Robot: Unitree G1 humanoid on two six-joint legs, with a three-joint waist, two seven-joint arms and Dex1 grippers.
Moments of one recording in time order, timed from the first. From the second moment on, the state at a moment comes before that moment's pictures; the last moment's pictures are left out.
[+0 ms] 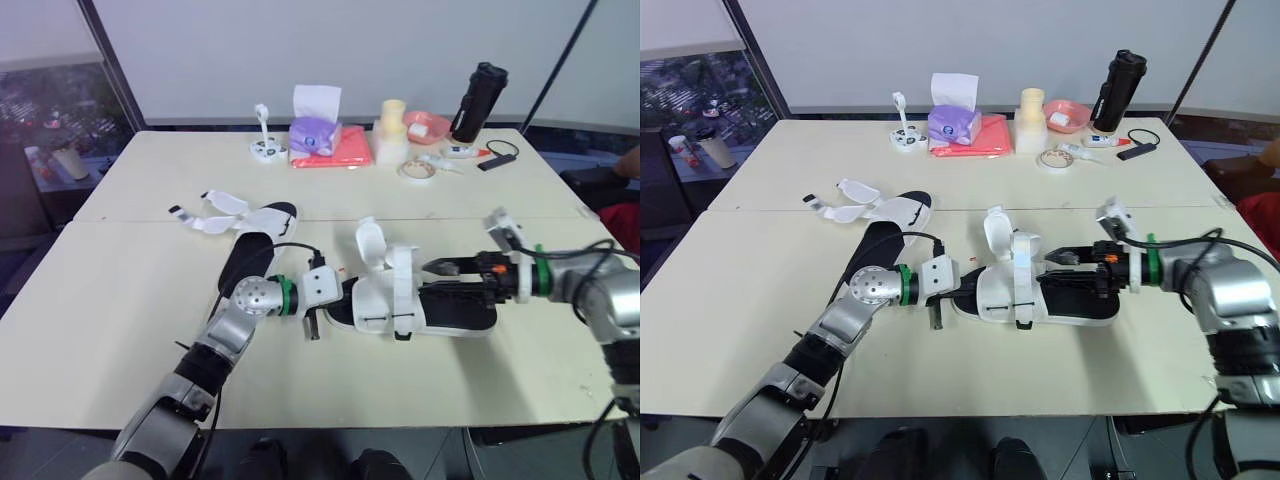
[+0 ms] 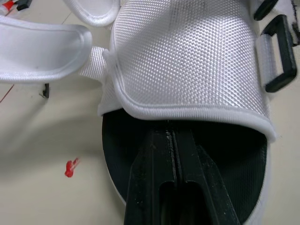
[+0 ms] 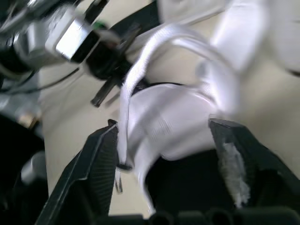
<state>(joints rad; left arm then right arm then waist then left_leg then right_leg) -0.61 0.29 -0.37 0.35 0.04 -0.09 -0.94 -0.41 -0.92 -0.18 -0.04 0.63 0.87 1.26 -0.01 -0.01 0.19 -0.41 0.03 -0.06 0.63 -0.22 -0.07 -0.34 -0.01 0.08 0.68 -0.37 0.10</state>
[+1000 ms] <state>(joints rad) -0.62 0.34 -0.39 0.31 0.05 -0.05 -1.02 -0.07 -0.71 -0.20 -0.36 0.82 1.01 0.88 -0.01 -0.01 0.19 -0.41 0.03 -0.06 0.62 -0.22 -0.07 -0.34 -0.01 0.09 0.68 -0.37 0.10</state>
